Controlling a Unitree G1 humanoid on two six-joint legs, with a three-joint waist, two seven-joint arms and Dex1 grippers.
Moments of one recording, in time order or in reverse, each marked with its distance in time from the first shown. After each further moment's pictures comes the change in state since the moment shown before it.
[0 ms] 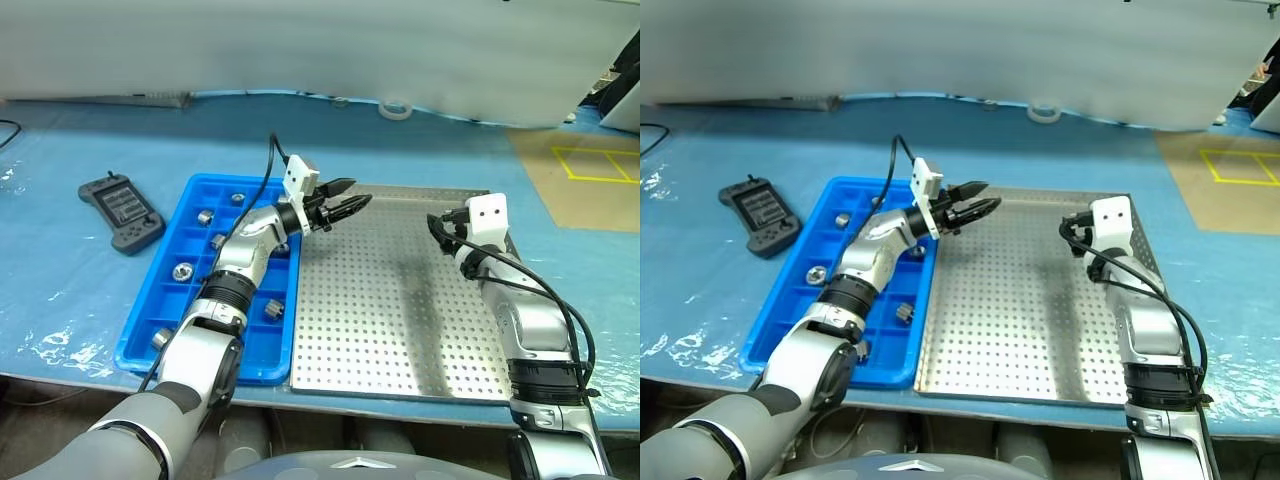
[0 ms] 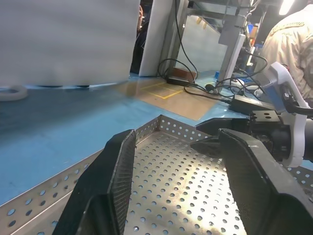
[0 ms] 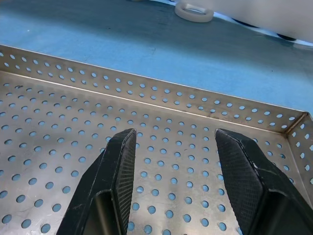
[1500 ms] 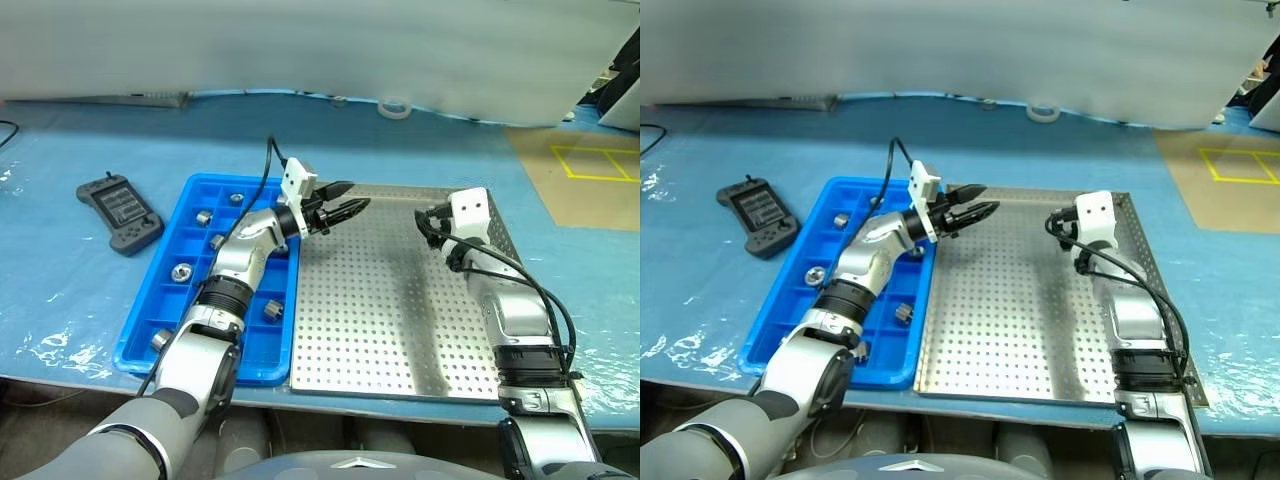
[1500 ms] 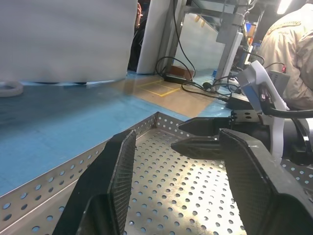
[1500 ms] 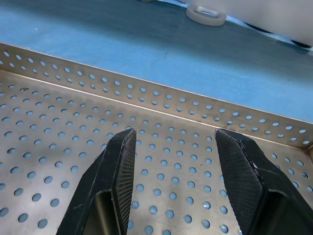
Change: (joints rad) left arm 0.036 0.012 -0.001 -0.064 0.000 0.041 0.017; right arm -0.085 0.024 0.051 0.119 -0.044 -0.048 -0.012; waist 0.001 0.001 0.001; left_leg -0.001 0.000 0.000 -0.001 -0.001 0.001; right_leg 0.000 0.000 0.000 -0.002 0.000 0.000
